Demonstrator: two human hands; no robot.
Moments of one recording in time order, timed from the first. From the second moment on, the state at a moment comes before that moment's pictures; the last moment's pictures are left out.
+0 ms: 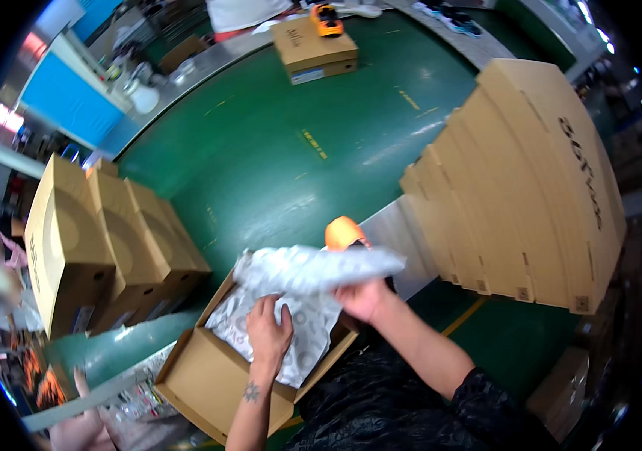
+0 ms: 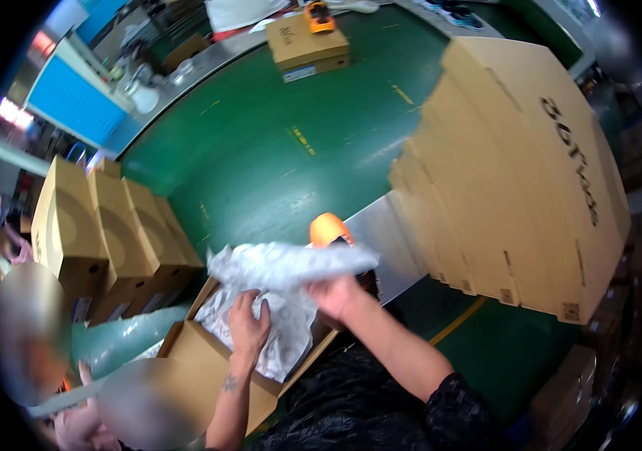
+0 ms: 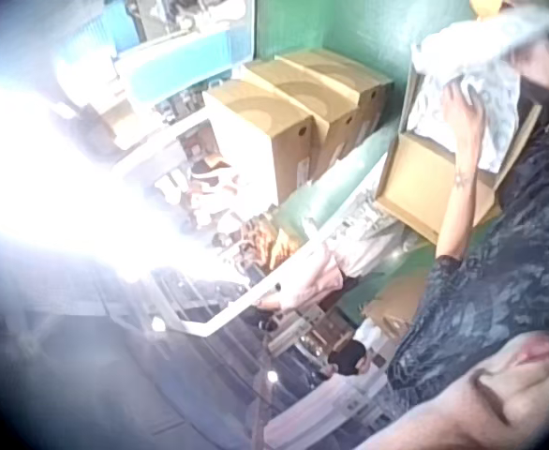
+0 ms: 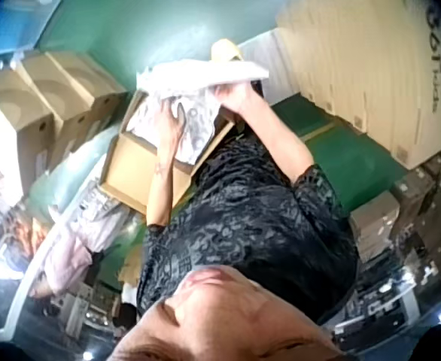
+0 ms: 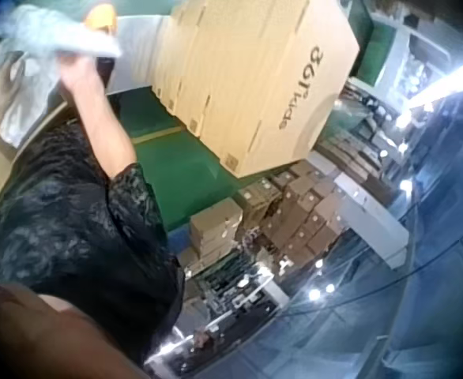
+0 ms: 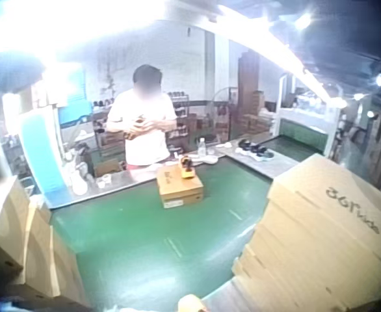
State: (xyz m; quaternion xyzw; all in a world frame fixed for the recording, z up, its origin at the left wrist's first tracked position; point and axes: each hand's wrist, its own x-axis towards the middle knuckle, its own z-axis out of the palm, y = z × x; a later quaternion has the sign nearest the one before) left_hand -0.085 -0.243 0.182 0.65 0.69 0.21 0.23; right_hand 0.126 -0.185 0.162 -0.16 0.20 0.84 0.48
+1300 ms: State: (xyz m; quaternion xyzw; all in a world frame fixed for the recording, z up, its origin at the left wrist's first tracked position) left_hand -0.050 -0.073 0.268 0.74 0.30 -0.18 0.57; right_hand 0.002 -0.131 0.254 -0.20 -0.77 0.53 -0.30
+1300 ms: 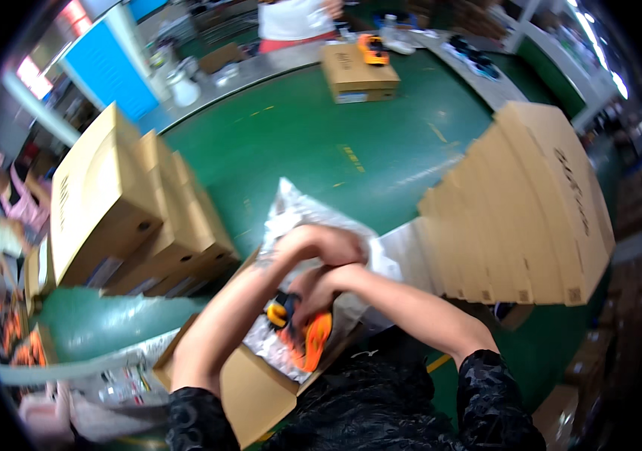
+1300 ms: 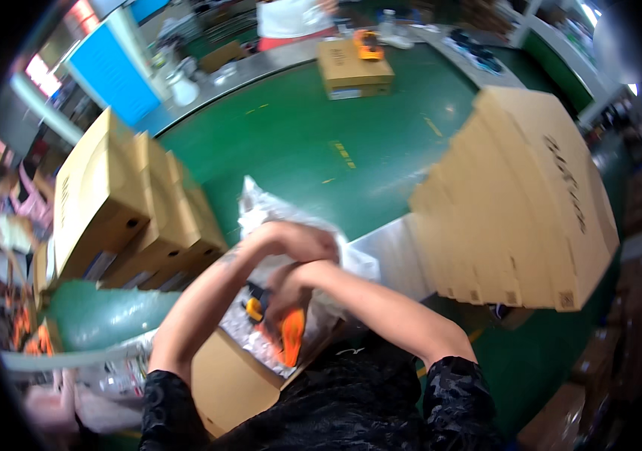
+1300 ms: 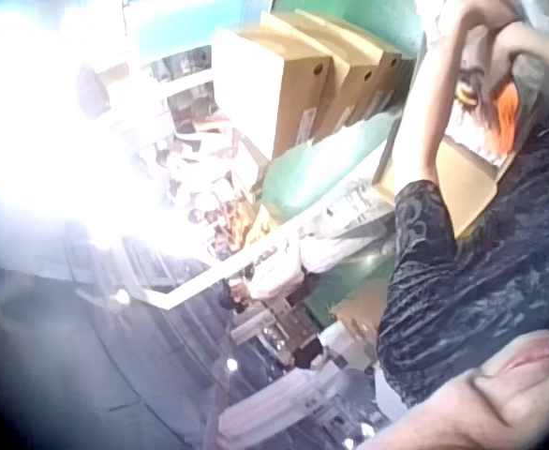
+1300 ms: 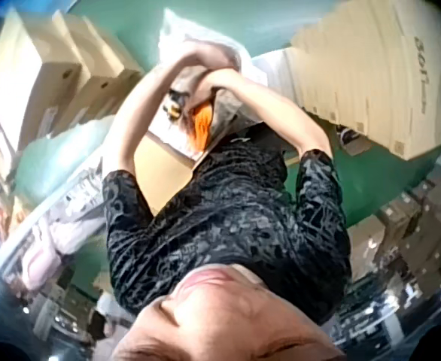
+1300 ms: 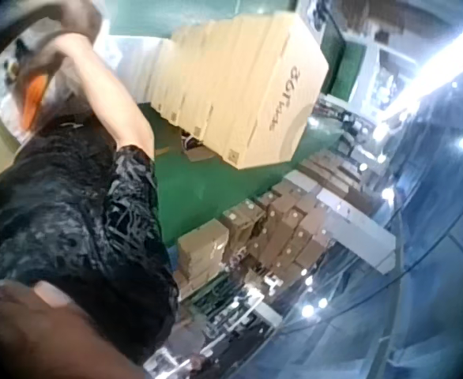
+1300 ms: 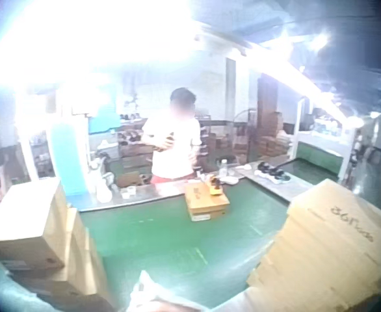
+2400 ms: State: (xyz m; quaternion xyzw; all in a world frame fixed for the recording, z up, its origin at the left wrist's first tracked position) left_hand -0.122 -0.297 0.168 -0.09 0.56 0.66 0.49; right_hand 0.063 -0.144 0.211 -0.54 -0.19 0.74 0.35
